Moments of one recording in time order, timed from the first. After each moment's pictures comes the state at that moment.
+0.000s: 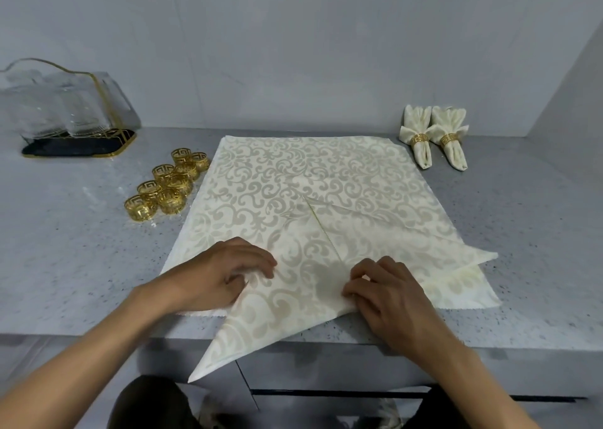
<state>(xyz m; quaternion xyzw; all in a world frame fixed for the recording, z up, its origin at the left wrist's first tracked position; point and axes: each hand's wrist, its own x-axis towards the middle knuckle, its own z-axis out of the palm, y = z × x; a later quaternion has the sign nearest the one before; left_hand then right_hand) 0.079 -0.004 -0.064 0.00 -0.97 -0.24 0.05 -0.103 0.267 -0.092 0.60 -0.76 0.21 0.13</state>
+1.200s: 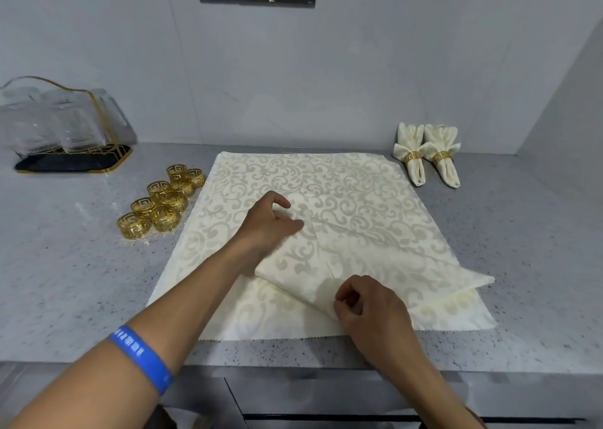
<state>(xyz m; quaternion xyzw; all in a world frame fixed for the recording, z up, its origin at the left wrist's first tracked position) -0.036 0.023 -0.022 0.33 -0.75 -0.54 0.16 -0.074 0.245 -0.064 0.34 -0.88 0.33 -0.08</state>
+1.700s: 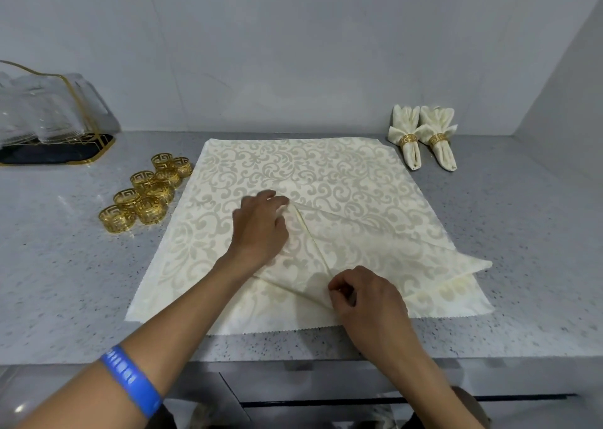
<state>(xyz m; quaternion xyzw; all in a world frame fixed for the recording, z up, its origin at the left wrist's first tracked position) -0.042 0.030 -0.055 0.27 -0.92 -0.22 0.20 -0.076 0.244 -0.074 0.37 -0.87 0.32 -0.03</state>
